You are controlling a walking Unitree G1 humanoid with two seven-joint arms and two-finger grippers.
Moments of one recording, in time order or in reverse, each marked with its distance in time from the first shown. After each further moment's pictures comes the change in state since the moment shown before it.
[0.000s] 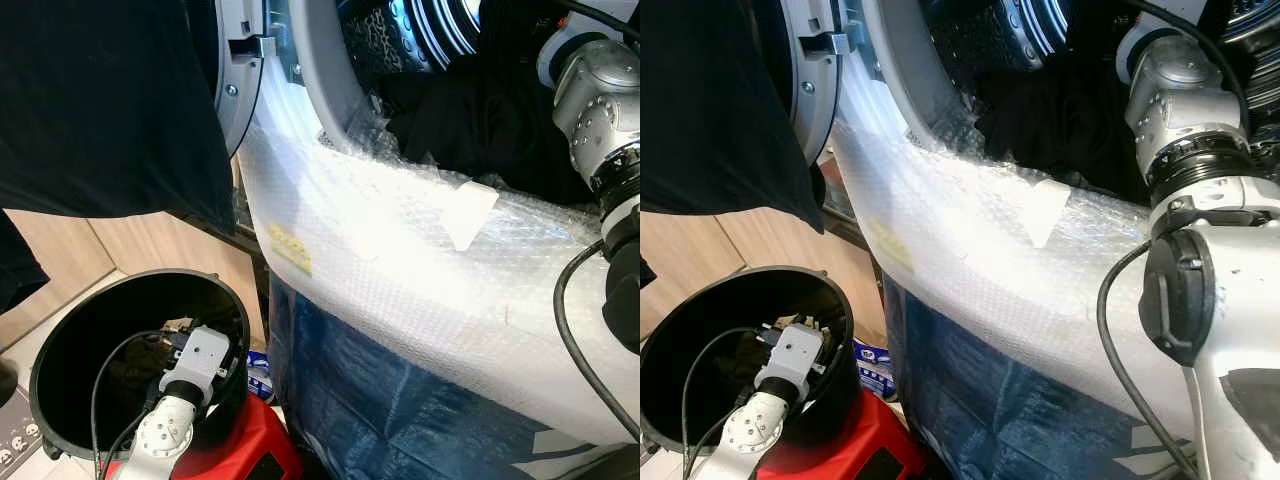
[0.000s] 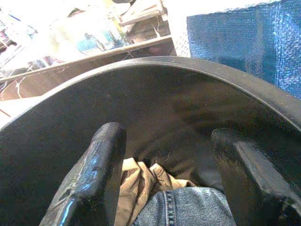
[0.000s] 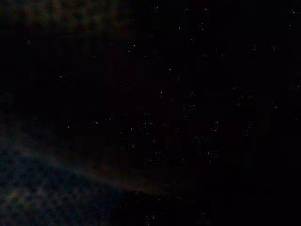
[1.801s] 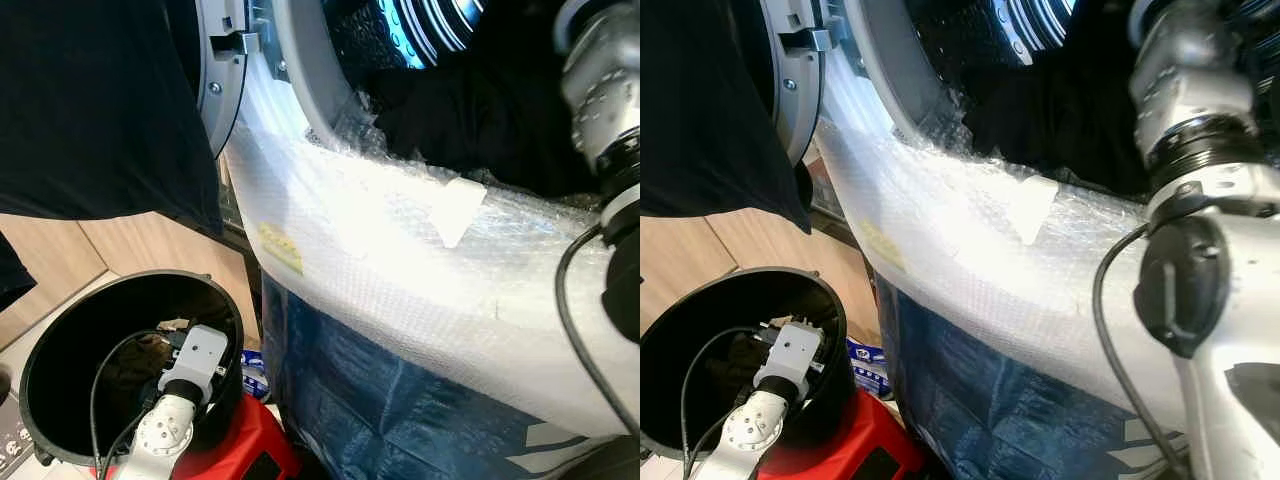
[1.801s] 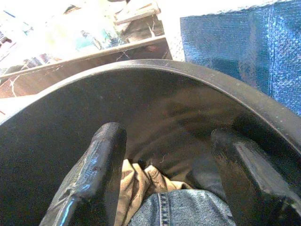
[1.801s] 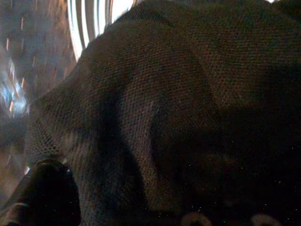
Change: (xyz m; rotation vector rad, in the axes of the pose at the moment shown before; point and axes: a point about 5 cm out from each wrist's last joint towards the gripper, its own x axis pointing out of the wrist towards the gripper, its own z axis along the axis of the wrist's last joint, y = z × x) left arm -0.001 0.001 0.001 -0.015 0.015 0.015; right arm 0.000 0.011 0.015 0.165 -0.083 0.000
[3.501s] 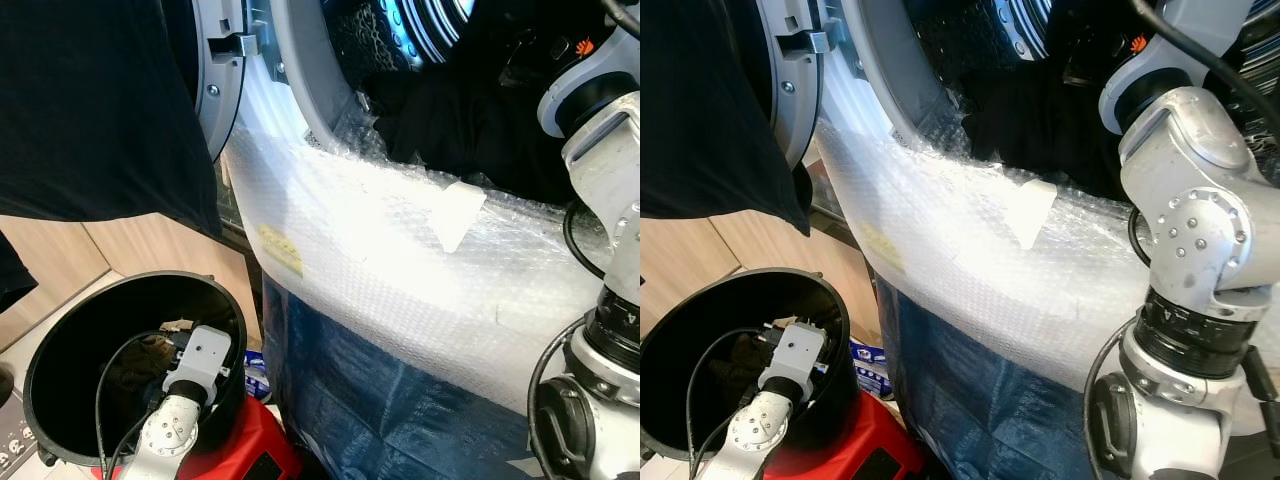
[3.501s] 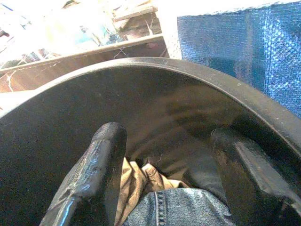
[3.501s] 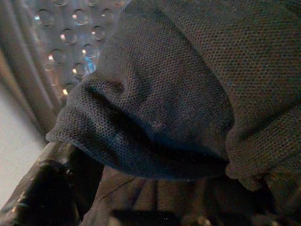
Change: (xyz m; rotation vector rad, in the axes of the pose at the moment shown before) left arm 0.001 -0.008 0.001 -0.018 0.012 -0.012; right arm -0.109 0.019 0.007 0.068 0.000 0.270
